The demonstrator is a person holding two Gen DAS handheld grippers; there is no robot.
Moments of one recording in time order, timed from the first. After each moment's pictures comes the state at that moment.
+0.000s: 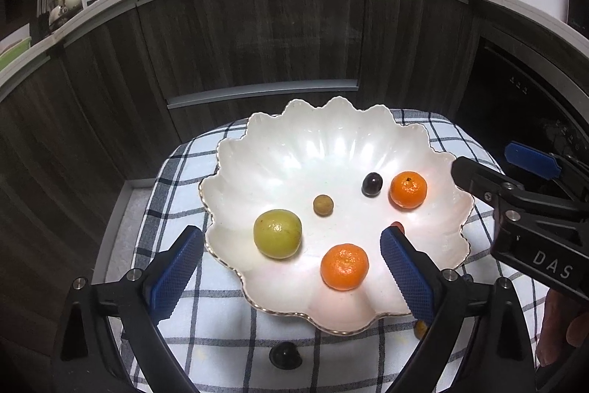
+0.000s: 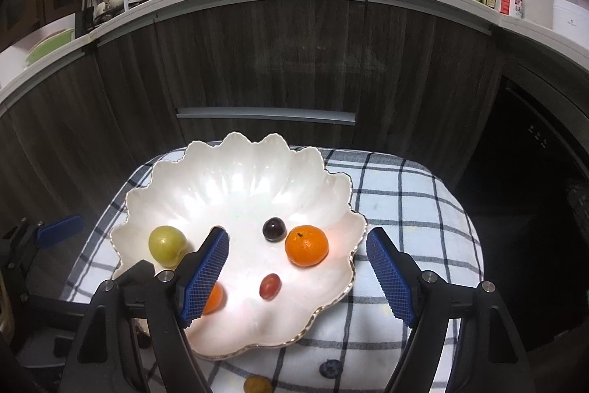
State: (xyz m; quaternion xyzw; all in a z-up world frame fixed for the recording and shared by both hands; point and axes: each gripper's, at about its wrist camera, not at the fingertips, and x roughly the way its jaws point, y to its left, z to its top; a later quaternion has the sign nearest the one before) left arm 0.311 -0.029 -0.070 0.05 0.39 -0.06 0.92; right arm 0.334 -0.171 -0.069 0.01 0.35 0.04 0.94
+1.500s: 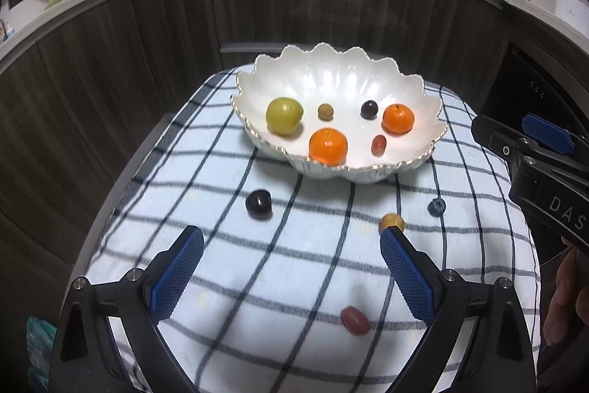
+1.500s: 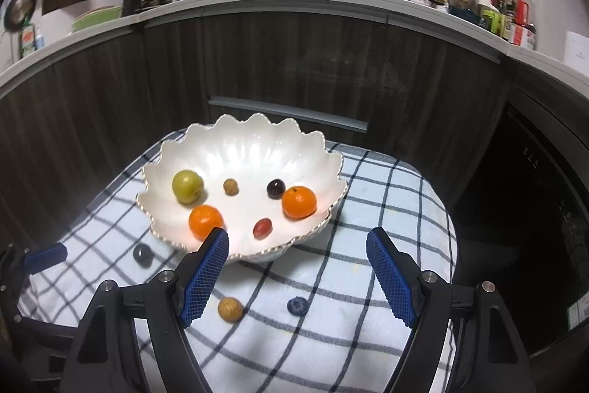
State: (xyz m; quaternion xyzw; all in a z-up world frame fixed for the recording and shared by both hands) left arm 0.179 -0.061 -0.094 -0.02 0.43 0.05 0.90; right arm 0.250 -0.203 -0.068 -0.06 0.32 0.11 0.94
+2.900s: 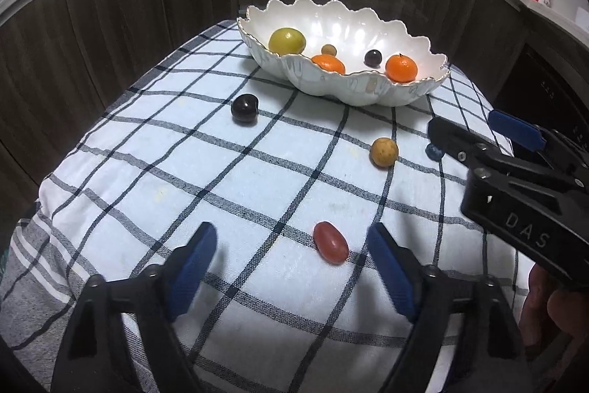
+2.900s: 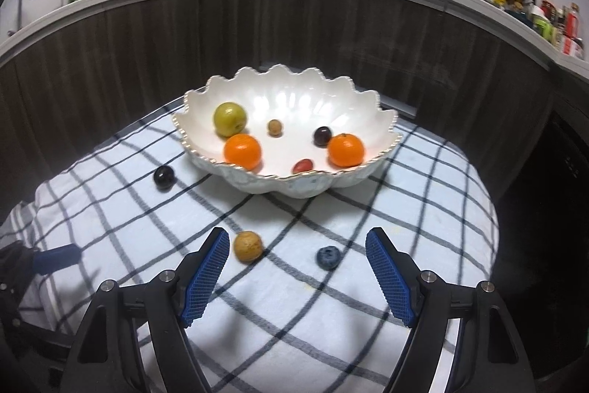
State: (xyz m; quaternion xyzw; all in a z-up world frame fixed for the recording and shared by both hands) left arm 0.132 -0.090 -0.151 -0.08 0.44 0.09 0.89; right arm 0.227 -0.195 -0.130 -0.11 0.33 0.21 0.91
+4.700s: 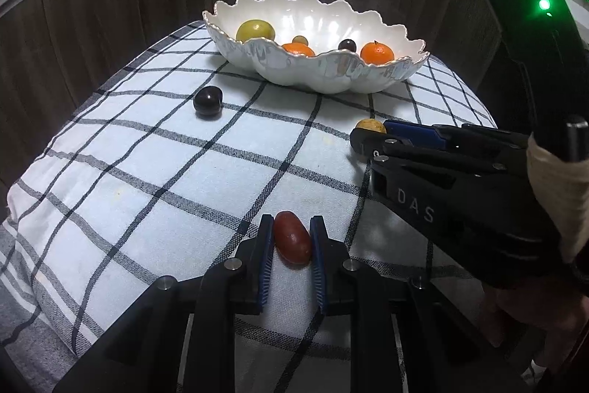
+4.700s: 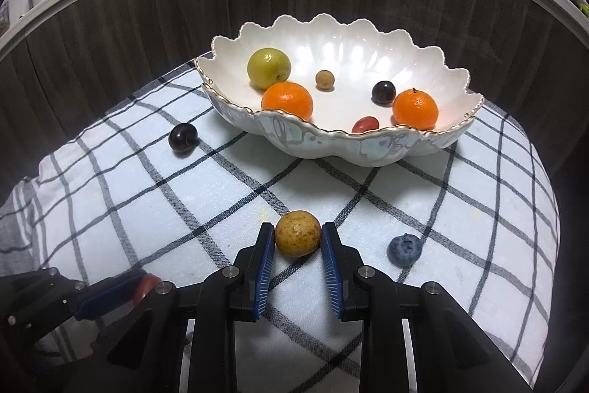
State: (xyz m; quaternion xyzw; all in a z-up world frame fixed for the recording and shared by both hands) left arm 0.141 -0.102 -0.171 -0.08 0.43 0.04 0.90; right arm 0.251 -0.164 -0.178 -0.11 0.39 0.26 0.87
